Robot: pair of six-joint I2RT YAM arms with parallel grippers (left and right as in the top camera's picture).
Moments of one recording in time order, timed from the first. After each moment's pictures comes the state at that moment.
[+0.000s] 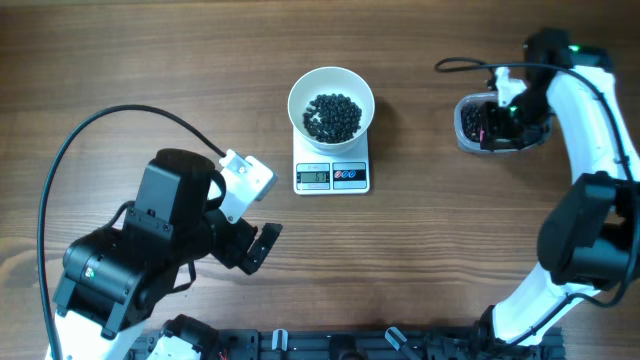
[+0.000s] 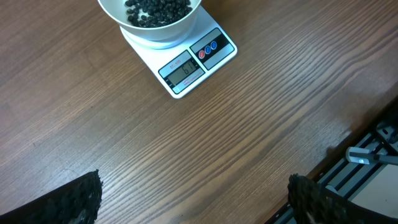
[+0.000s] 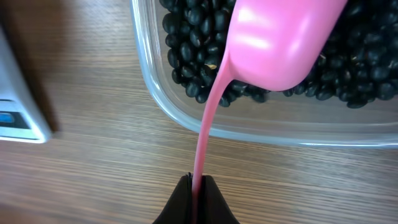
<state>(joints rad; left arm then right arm) -0.43 0.97 1.26 -1.26 0.16 0.20 -0.16 1.93 1.61 -1.30 -0.21 -0.13</state>
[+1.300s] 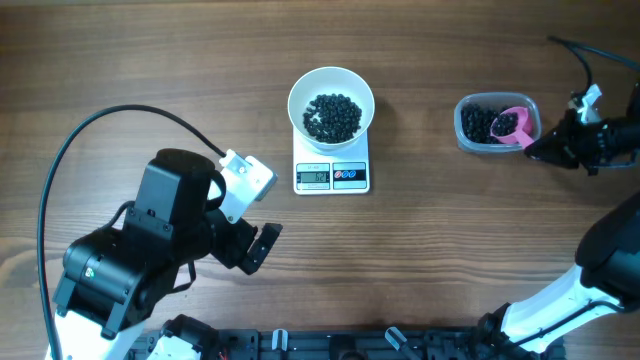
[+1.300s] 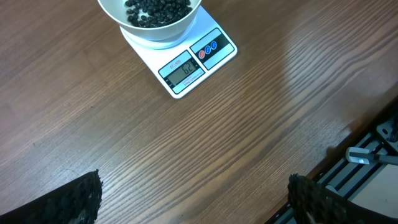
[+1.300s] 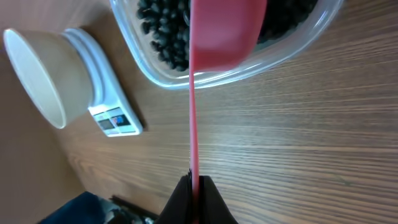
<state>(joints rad) -0.43 0.97 1.26 -1.26 0.16 0.20 -0.55 1.93 1.61 -1.46 -0.61 -0.20</state>
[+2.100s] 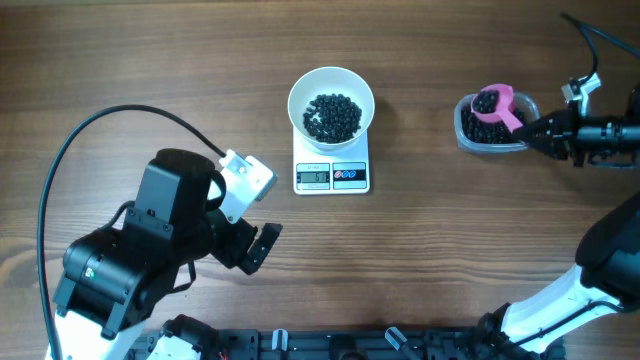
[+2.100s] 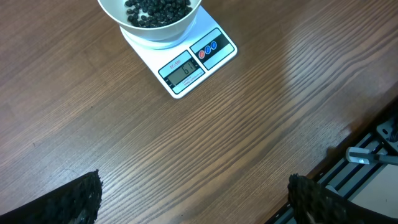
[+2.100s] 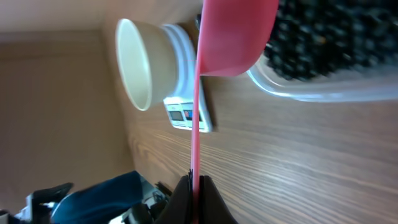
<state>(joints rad) -0.43 0.97 1.26 -1.26 0.16 0.20 -0.55 1.93 1.61 -1.53 -0.93 -0.36</state>
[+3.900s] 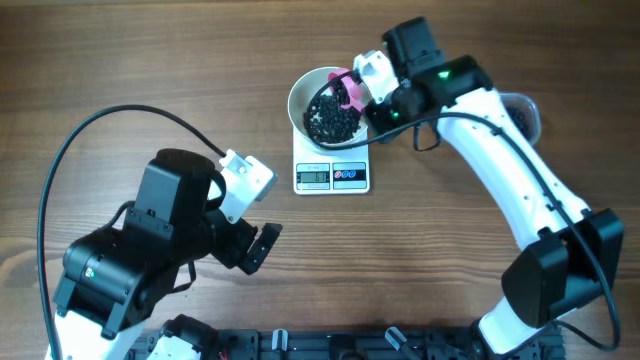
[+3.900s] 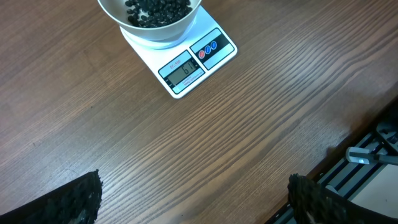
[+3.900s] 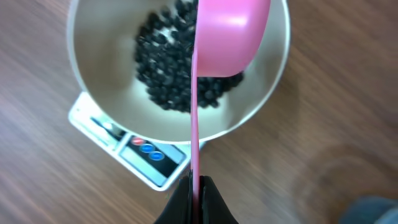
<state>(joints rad) -0.43 0.97 1.26 -1.26 0.16 0.20 0.41 1.80 1.61 -0.99 -0.12 -0.24</state>
